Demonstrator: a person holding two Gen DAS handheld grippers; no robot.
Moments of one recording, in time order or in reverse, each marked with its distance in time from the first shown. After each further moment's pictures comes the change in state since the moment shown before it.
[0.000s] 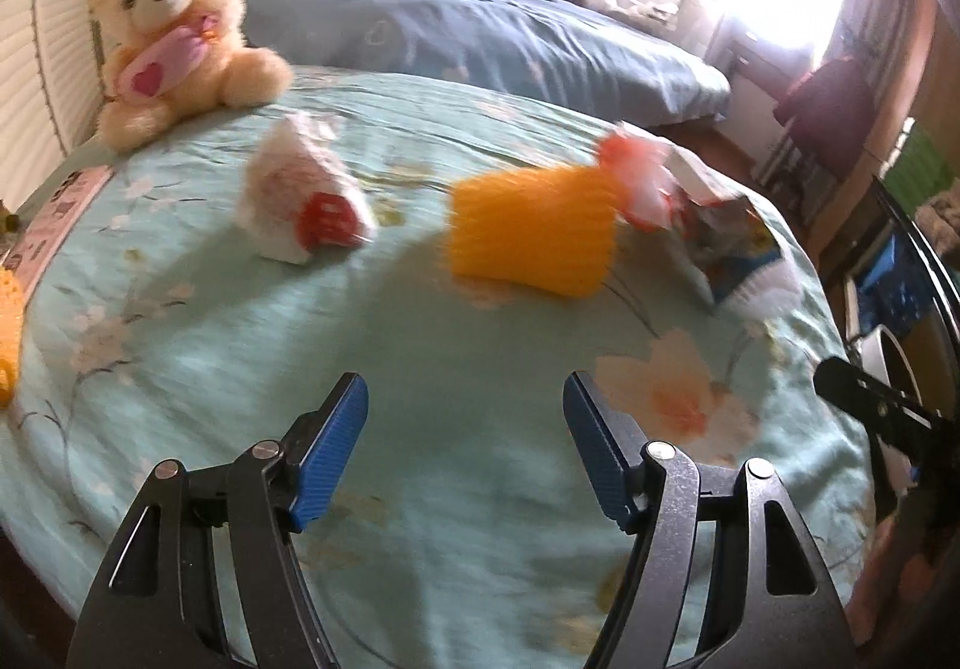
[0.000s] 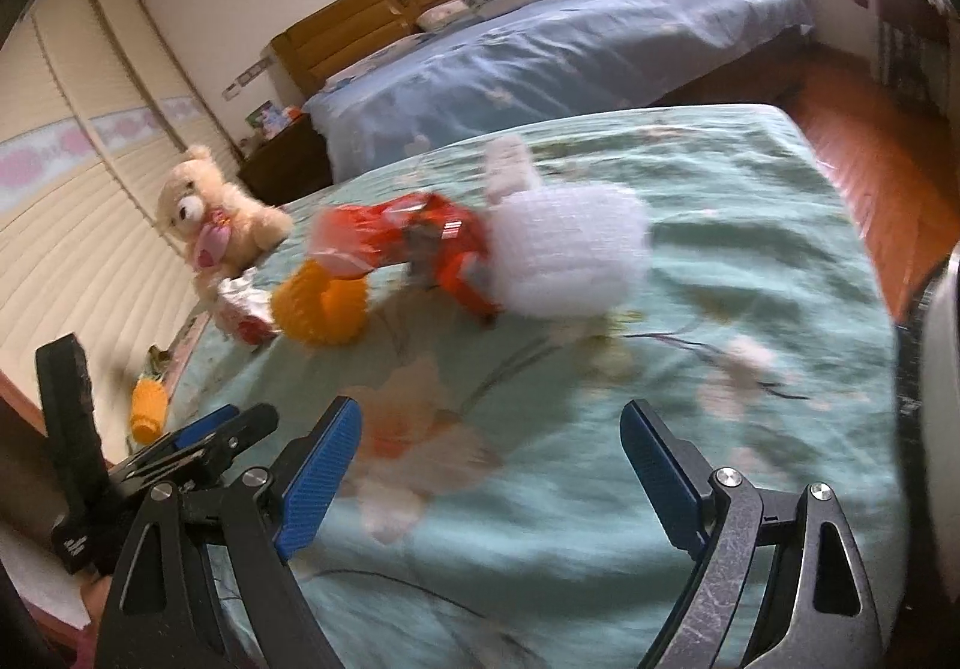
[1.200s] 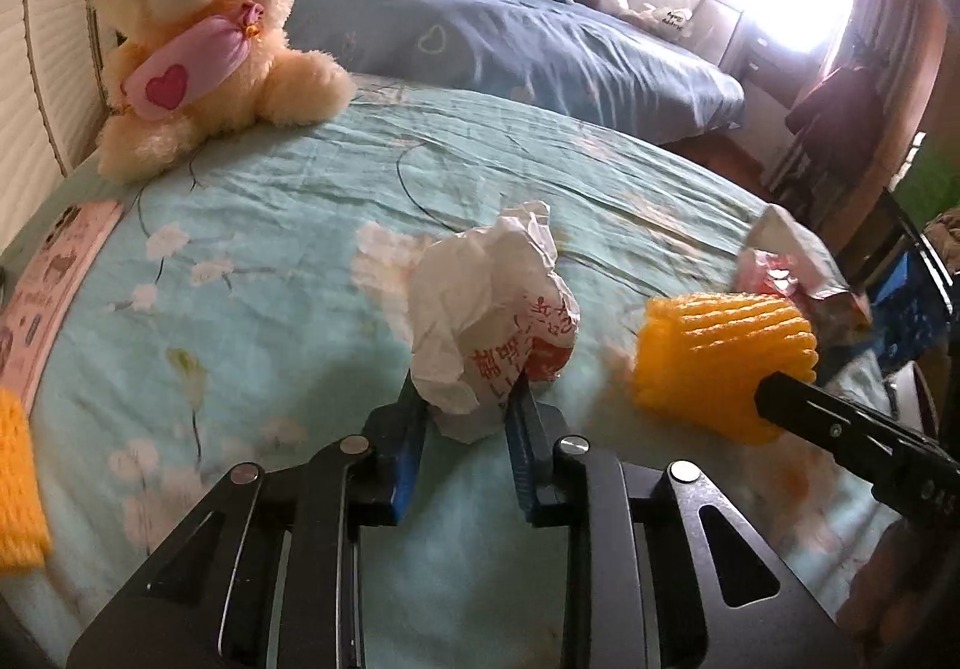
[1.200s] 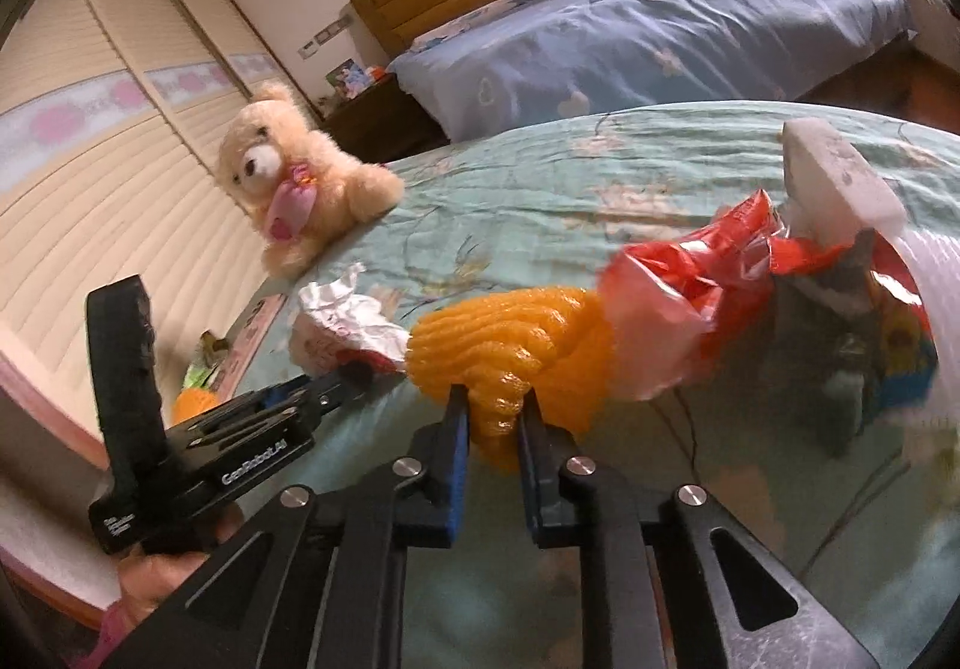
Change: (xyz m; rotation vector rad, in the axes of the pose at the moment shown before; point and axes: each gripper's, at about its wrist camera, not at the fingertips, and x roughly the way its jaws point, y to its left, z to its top) left arm 0.030 0.073 0.042 0.004 0.008 -0.027; right arm 0.093 0.101 0.022 -0.084 0.069 0.185
